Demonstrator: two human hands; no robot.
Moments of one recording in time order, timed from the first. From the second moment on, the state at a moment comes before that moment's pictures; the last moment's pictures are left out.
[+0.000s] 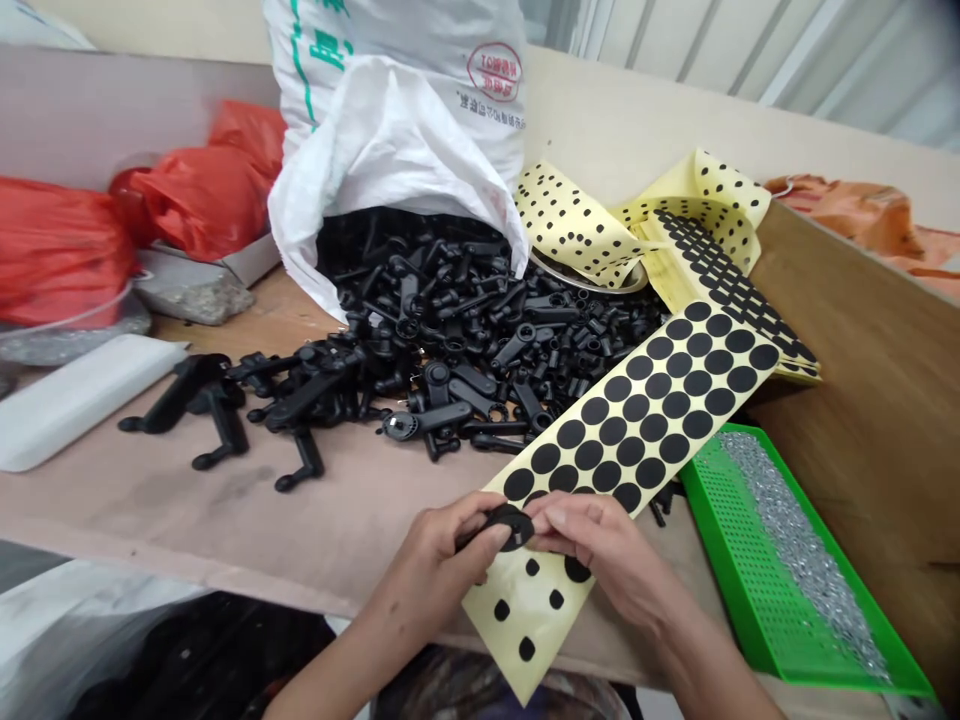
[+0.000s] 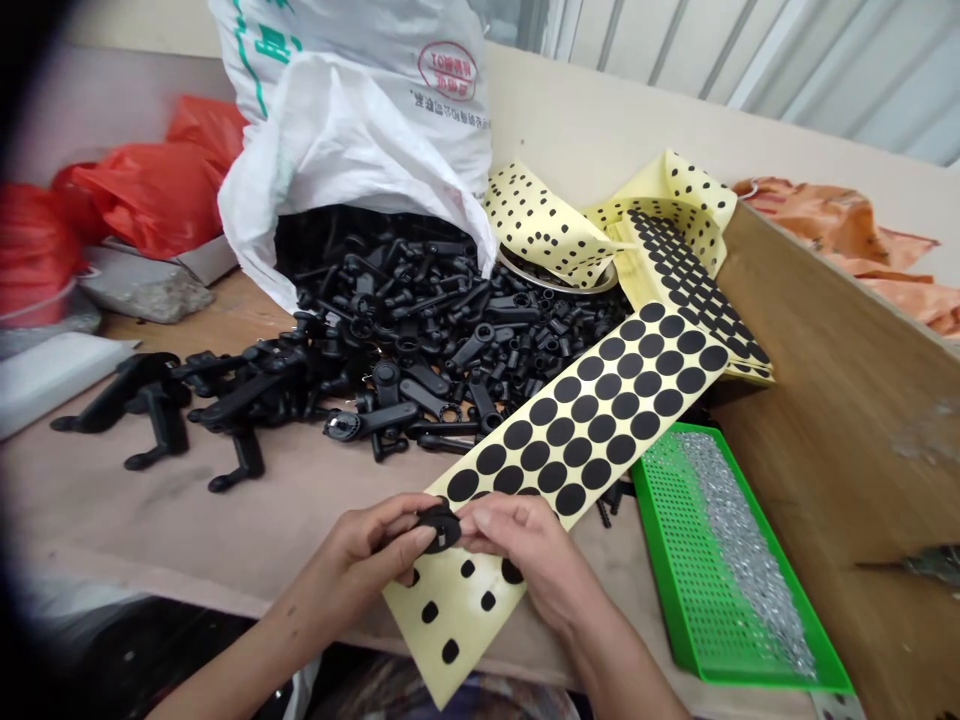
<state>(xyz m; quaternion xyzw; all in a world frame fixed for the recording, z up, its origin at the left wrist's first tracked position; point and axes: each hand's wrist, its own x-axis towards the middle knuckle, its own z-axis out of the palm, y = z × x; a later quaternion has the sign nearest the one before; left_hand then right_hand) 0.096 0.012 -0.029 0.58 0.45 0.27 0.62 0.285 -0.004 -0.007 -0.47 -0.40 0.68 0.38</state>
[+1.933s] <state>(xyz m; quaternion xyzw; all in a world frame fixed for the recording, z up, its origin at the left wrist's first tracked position) 0.035 0.021 -0.036 0.80 0.49 0.22 0.28 0.237 0.003 -0.039 -0.60 -0.78 0.05 0.18</state>
